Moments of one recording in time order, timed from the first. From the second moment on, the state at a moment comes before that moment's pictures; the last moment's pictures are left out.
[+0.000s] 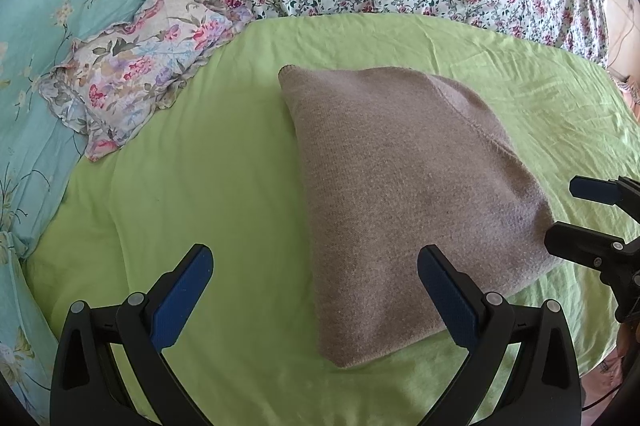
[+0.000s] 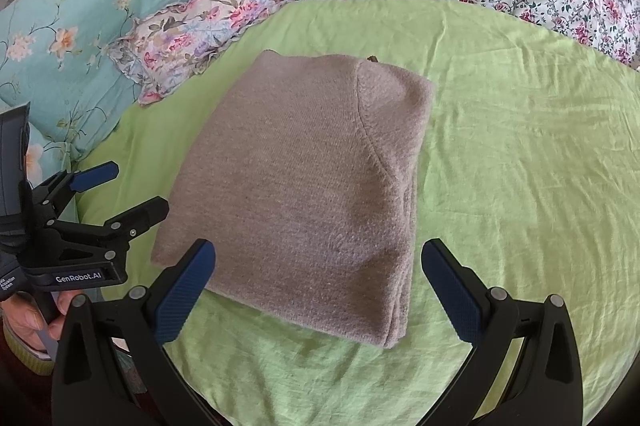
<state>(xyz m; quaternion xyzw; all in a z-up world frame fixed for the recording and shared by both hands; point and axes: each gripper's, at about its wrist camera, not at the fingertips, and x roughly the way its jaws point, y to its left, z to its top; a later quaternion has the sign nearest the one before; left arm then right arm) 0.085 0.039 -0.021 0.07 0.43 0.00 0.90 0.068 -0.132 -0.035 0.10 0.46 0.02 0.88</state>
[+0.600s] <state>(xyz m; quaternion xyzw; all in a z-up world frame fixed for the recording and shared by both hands) 0.084 0.037 -0.020 0.07 0.43 0.00 0.90 0.069 -0.129 -0.029 0.10 0.46 0.01 0.88</state>
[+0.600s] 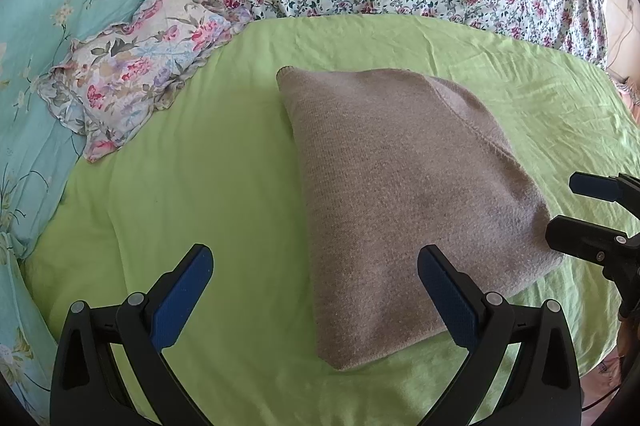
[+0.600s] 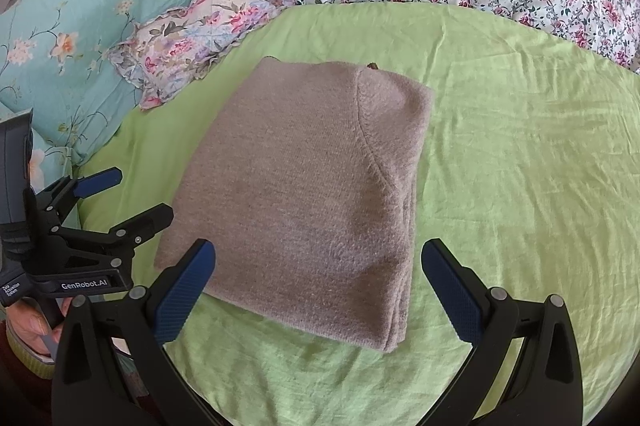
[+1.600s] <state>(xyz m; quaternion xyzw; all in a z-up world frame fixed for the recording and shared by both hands) 0.088 0.032 -0.017 0.07 0.43 0.00 0.90 0.073 -0.133 -0.029 0.10 0.46 0.01 0.88</state>
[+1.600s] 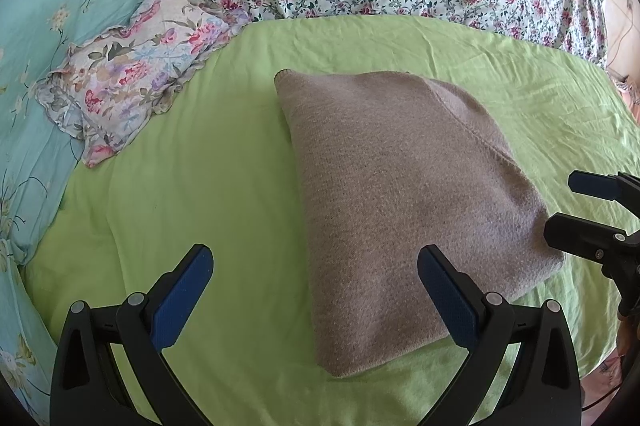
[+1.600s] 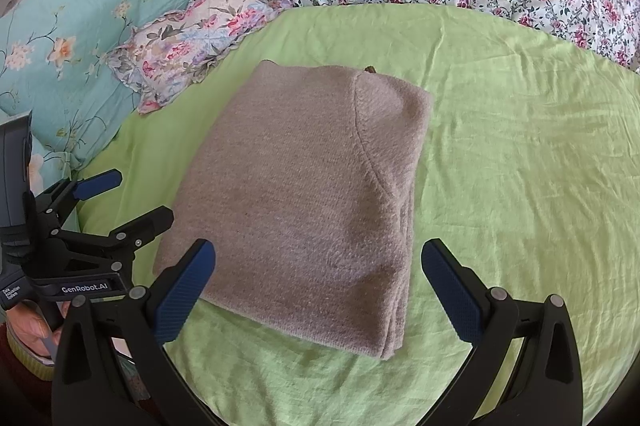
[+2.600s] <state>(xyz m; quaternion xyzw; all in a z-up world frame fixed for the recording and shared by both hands) 0.107 0.028 -0.015 0.07 0.42 -0.01 0.90 0.088 -0.151 -0.027 0.11 0.45 0.01 0.89</state>
